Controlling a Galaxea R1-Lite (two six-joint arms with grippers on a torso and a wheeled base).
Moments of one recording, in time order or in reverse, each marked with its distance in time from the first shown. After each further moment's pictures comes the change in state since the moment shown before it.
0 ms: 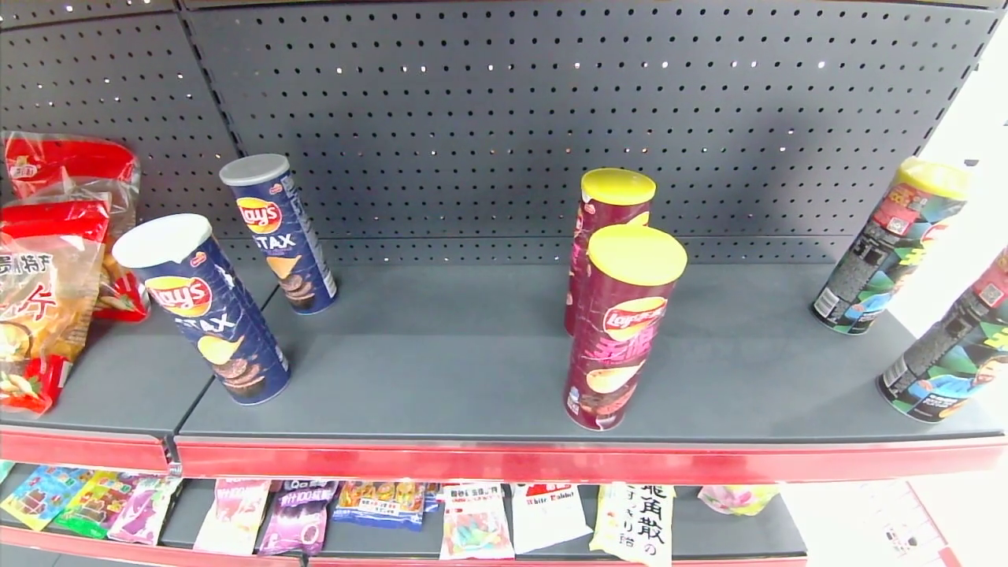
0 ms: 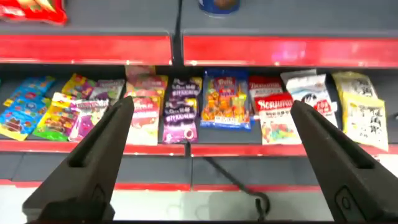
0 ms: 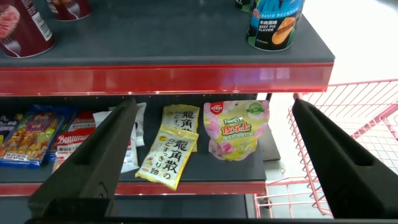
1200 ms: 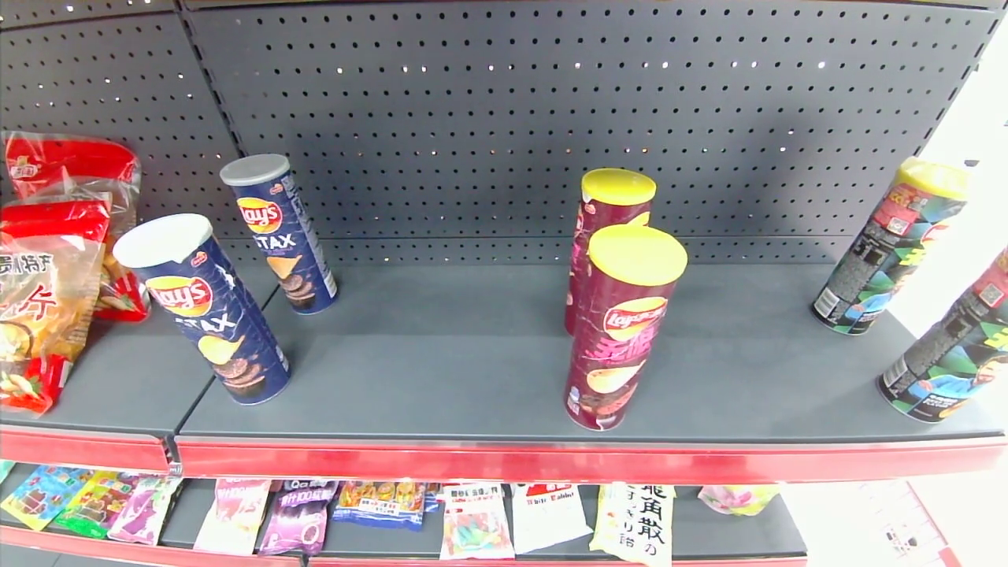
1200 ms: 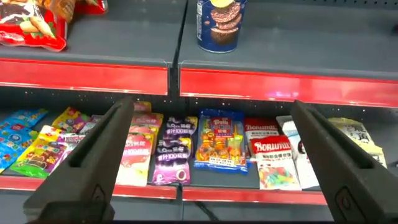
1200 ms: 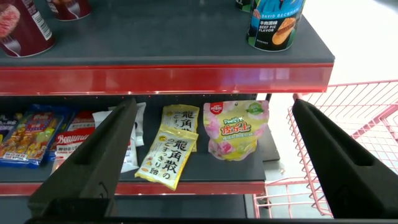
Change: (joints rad) left arm 0.091 -0.107 0.259 -0.370 -0.077 -0.030; right arm 0.000 0.000 0.000 0.000 0.000 -0.003
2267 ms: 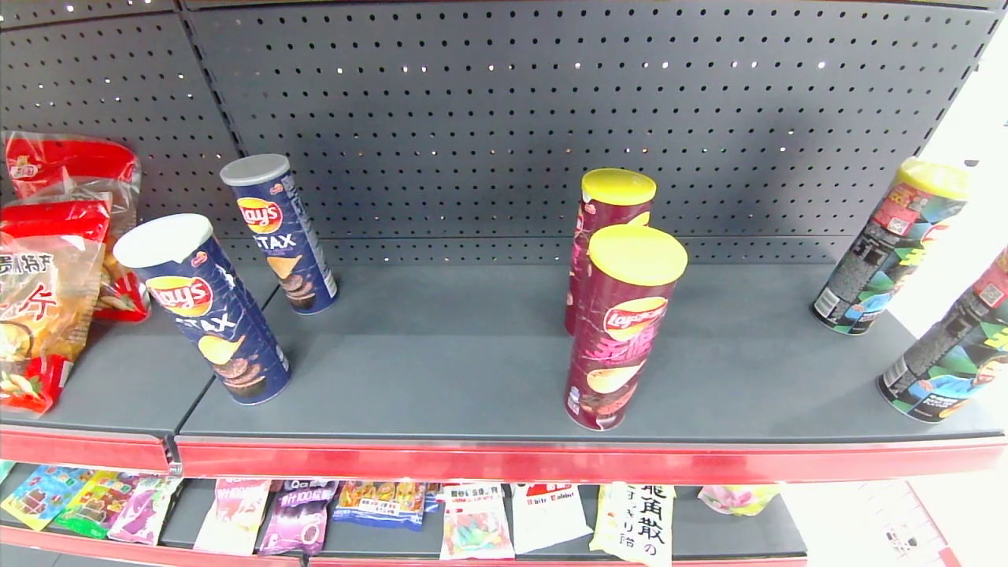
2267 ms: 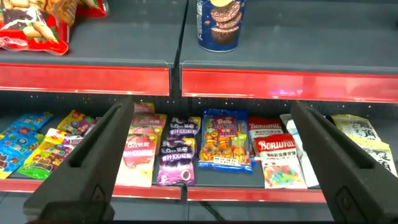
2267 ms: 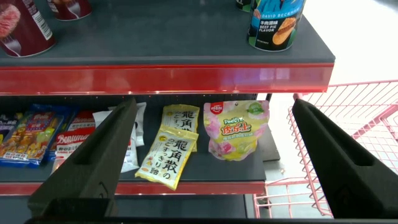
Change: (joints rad) left arm 0.000 -0.003 0.000 0.001 -0.003 0.032; right arm 0.000 0.000 0.000 0.000 0.000 0.000
